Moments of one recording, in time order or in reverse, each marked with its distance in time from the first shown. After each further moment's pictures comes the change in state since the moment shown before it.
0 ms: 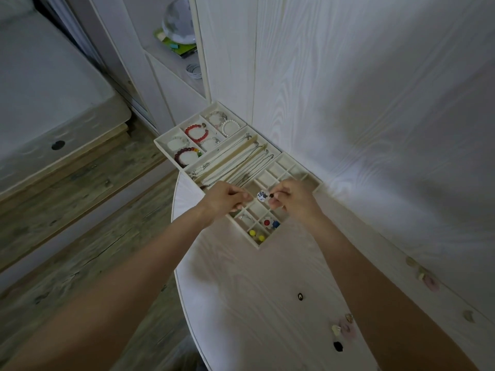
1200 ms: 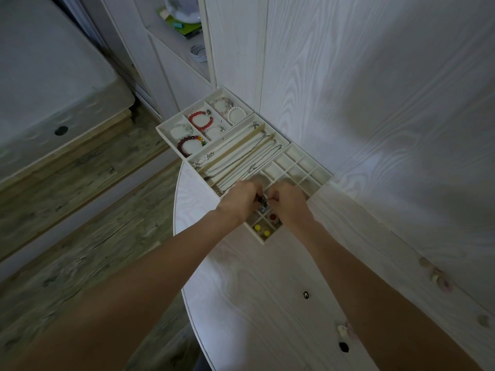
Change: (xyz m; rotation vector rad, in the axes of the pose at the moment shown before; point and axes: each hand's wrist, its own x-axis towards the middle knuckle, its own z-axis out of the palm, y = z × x) left_hand 0.038 -0.028 0.035 0.769 0.027 0.210; right_hand 0.016 0.022 0.034 -0.516 0.012 -0.156
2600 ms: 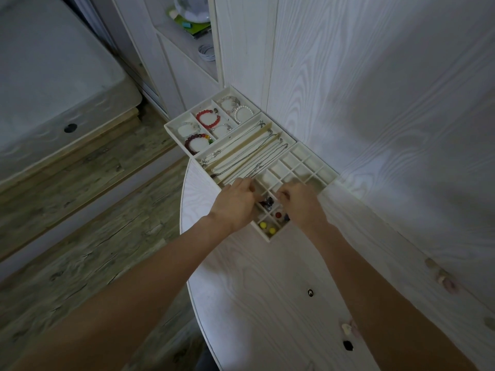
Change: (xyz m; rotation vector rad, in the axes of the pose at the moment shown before) left_hand -0.037 -0.008 -0.011 0.355 0.057 0.140; right_hand -0.008 0.002 -0.008 -0.035 0.023 0.001
